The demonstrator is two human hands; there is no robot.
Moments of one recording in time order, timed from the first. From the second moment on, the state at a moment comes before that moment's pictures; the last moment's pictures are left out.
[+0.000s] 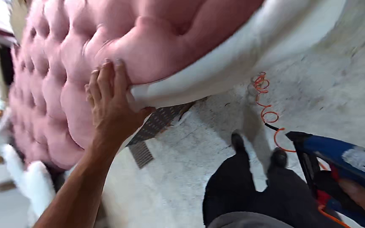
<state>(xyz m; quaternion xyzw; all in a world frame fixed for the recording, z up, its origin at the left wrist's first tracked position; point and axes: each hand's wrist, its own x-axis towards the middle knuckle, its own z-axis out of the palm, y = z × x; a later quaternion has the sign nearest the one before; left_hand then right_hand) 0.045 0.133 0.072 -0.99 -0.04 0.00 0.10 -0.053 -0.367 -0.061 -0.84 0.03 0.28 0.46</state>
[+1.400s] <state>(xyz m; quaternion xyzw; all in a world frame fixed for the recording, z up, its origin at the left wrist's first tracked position) 0.024 0.115 -0.002 -0.98 -0.04 -0.10 0.19 -0.063 0.020 -0.227 0.29 0.15 0.53 0.78</state>
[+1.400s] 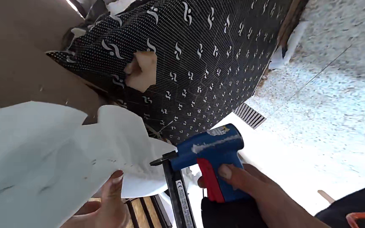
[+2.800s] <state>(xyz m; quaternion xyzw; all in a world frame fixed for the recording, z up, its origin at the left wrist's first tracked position) 0.030 0.099 -0.020 -0.98 -0.01 -0.10 0.16 -0.015 0.052 -0.225 0.39 -0.01 0.50 0.77</state>
